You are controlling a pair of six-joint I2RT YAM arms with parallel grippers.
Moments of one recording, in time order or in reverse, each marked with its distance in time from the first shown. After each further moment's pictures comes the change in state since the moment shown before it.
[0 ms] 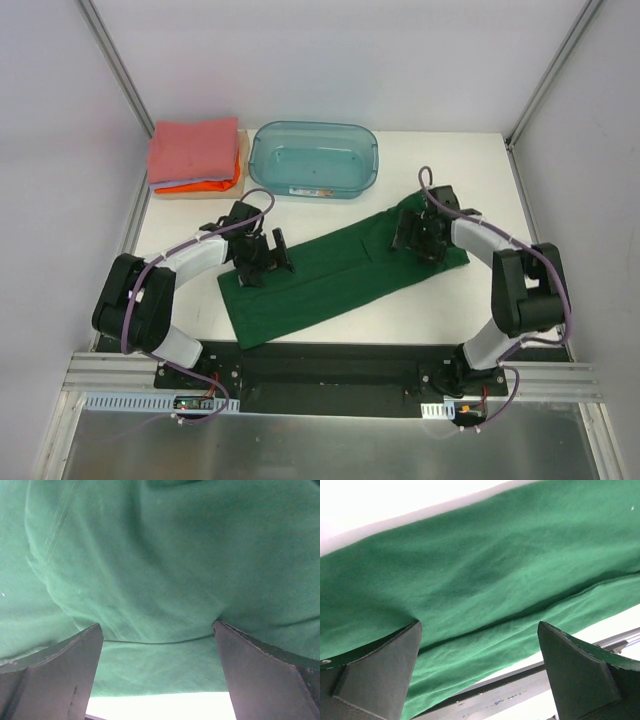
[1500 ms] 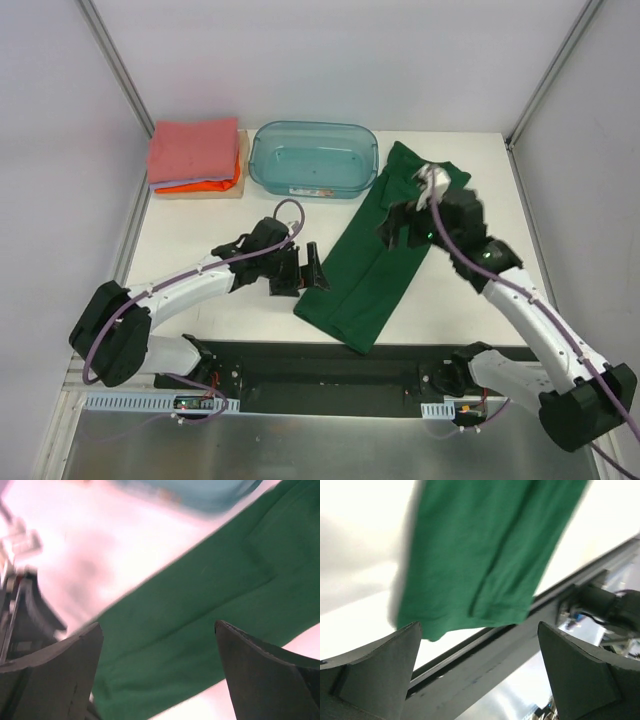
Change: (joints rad) left arm -0.337 -0.197 -0.043 0.181 0.074 -0.105; right arm 0.147 -0.554 0.068 0.097 -0.031 -0.285
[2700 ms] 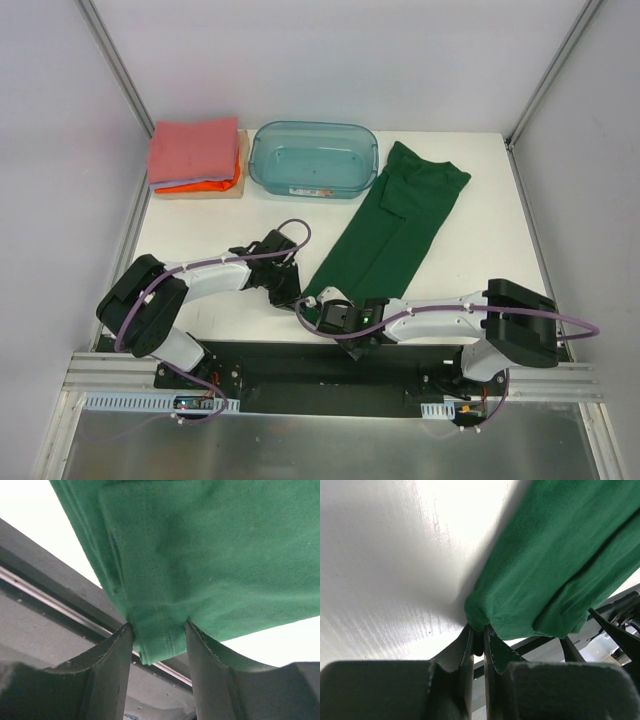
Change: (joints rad) left arm 0.021 0.202 -0.079 -0.046 -0.024 0.014; right arm 0.994 0.471 -0.169 -0.276 0.476 0.279
